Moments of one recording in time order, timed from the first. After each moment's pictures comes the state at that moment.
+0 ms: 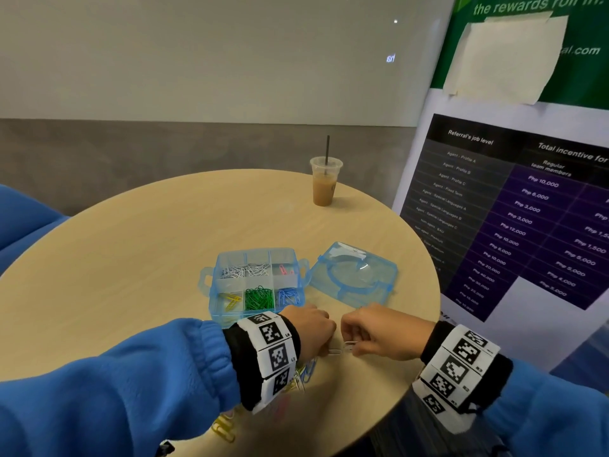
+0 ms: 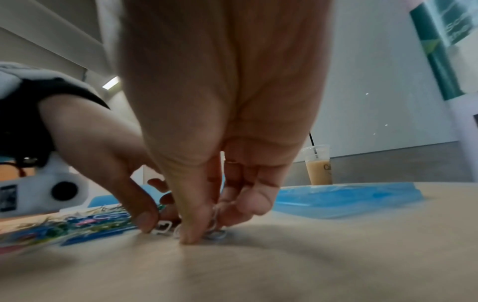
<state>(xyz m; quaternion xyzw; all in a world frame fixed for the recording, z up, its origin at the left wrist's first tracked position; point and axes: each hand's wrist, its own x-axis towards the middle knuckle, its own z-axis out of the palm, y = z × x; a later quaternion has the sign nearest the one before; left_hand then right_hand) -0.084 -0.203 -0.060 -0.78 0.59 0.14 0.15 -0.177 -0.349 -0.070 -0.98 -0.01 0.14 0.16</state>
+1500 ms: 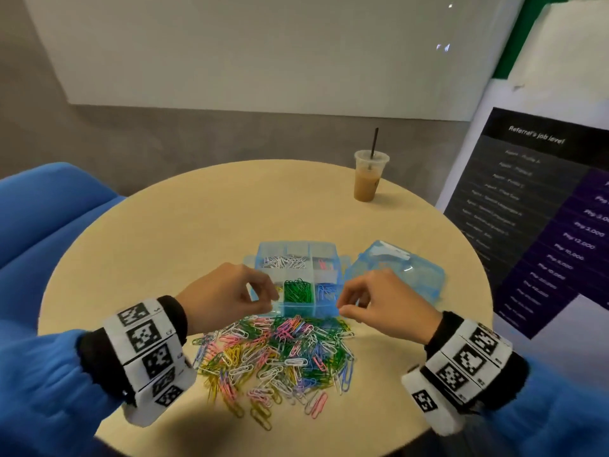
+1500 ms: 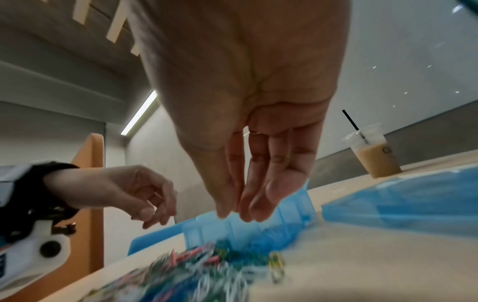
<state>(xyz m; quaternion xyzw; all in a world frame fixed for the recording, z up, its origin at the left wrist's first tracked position) -0.007 -0.058 -0.030 -0.86 0.44 0.14 -0.22 -0.132 -0.301 -0.041 -0.97 0.01 -0.02 0.26</state>
